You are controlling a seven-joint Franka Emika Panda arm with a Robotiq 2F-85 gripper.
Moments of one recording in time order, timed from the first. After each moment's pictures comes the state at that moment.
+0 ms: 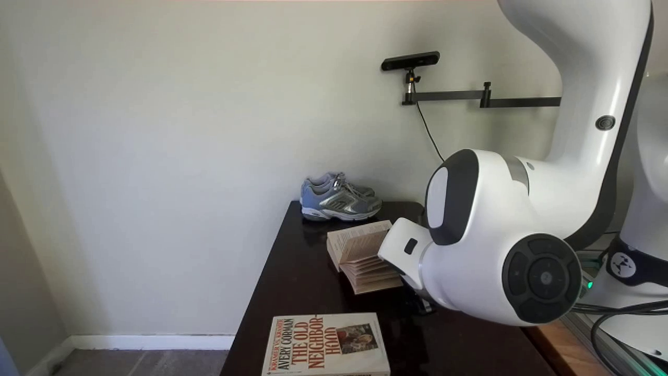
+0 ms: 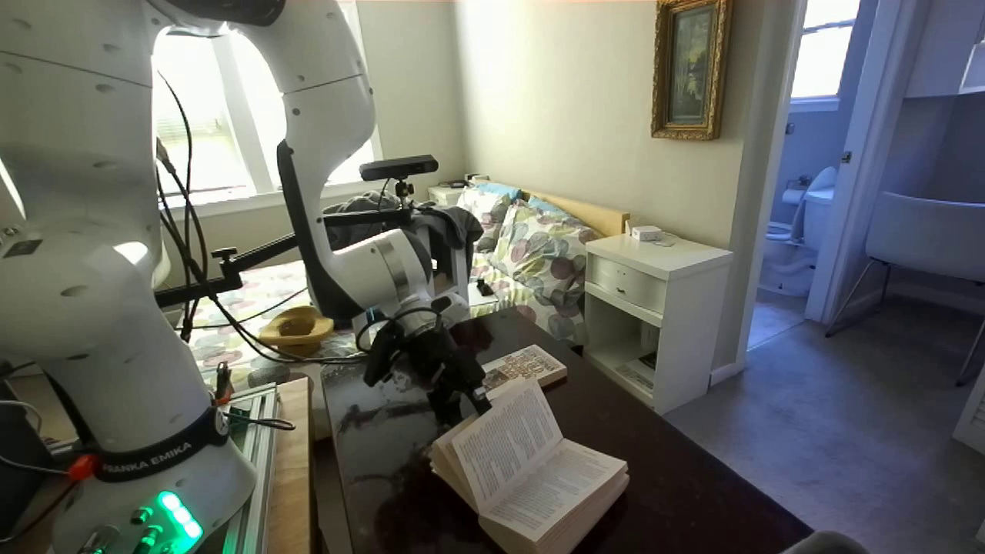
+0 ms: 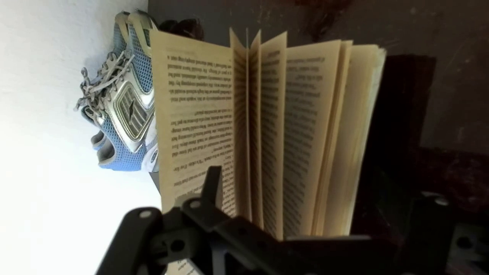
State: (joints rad) arm 0.12 0.31 0.12 -2.63 -1.45 2.10 1.23
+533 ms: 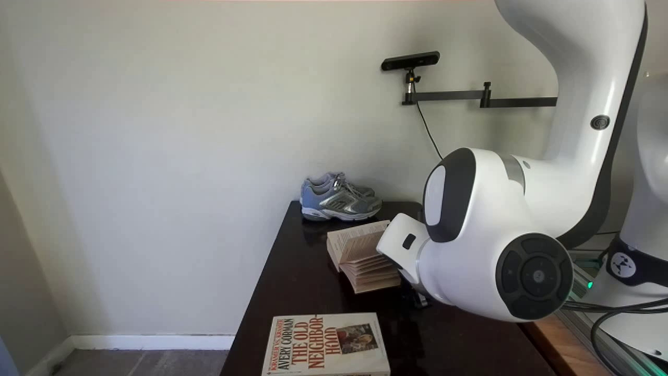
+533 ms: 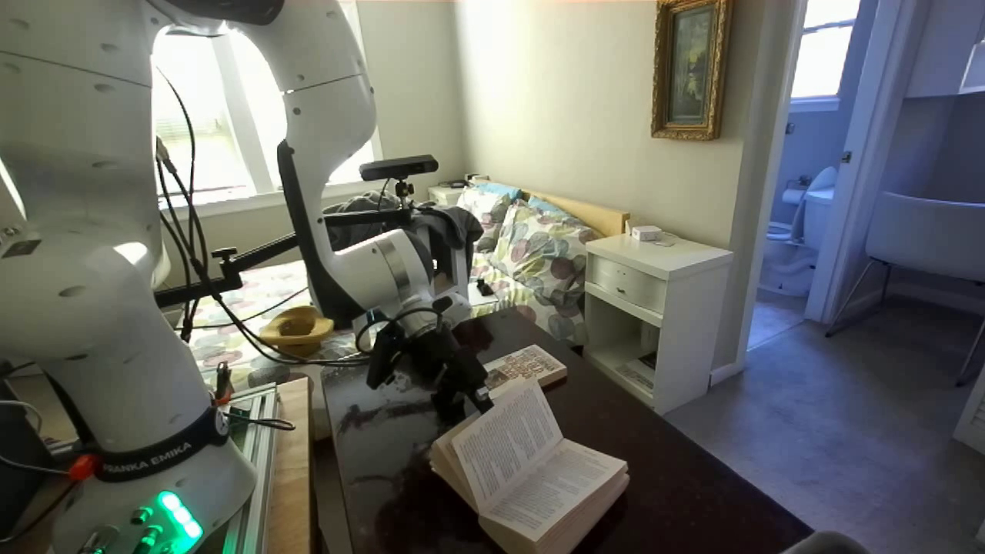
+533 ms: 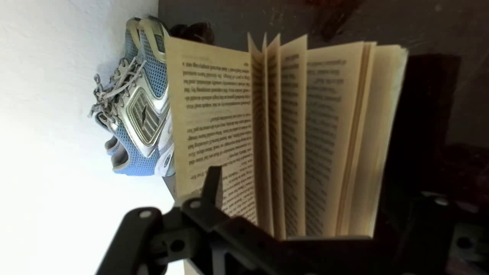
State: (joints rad) arm 0.11 0.31 0.12 -2.63 -1.47 2.08 1.26
